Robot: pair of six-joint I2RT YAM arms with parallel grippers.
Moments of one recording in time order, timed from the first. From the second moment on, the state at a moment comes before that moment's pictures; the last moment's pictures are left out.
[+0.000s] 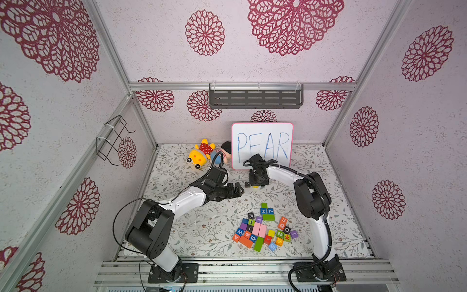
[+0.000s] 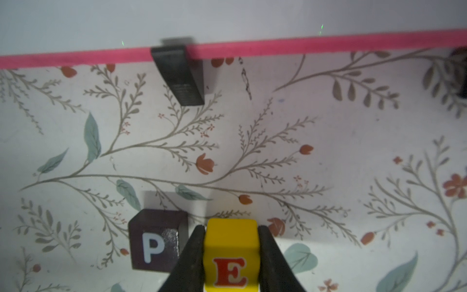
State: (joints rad) left arm -0.53 1.62 0.98 -0.22 0.33 -0.65; right arm 0.56 2.18 1.67 -0.71 0.07 0.54
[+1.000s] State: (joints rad) left arm -0.53 1.61 0.96 -0.21 0.33 -0.66; right arm 0.56 2.17 1.72 -0.77 0.08 0.55
